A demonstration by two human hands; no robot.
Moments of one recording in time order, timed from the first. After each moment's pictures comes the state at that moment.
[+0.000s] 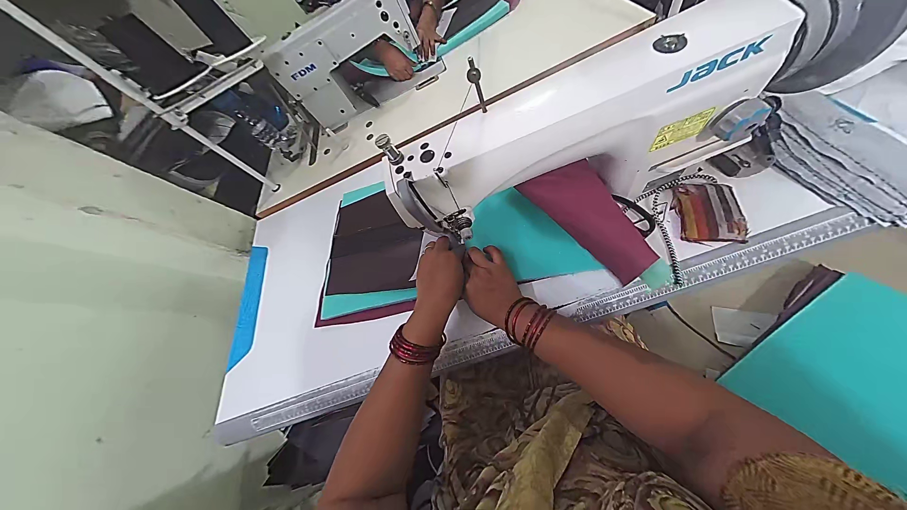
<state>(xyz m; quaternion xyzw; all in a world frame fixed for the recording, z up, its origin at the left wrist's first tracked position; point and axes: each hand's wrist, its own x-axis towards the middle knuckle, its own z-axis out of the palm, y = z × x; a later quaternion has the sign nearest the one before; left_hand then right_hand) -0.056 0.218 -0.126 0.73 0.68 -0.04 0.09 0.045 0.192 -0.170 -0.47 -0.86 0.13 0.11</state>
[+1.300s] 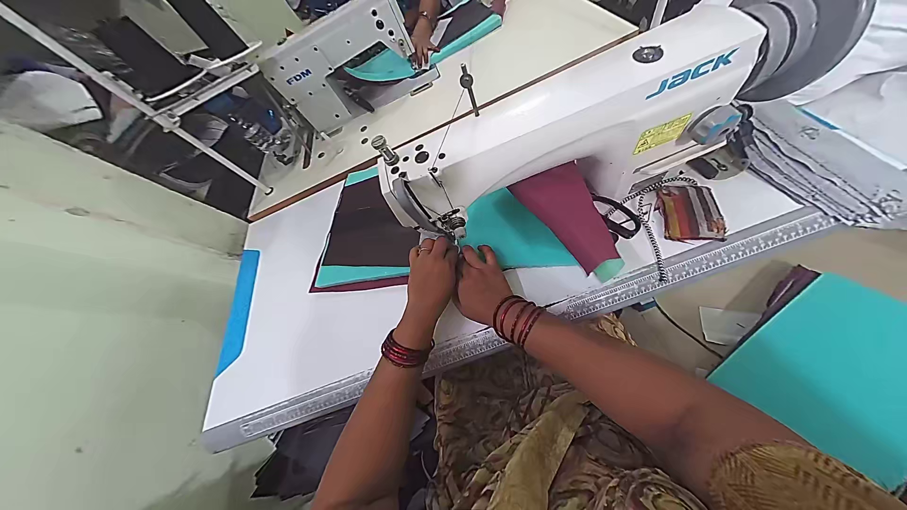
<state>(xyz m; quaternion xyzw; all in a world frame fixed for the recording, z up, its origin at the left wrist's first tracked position) -0.079 0.214 -0.156 0.82 0.56 0.08 -0.05 0.044 0.192 -0.163 -0.48 -0.86 0.17 0.05</state>
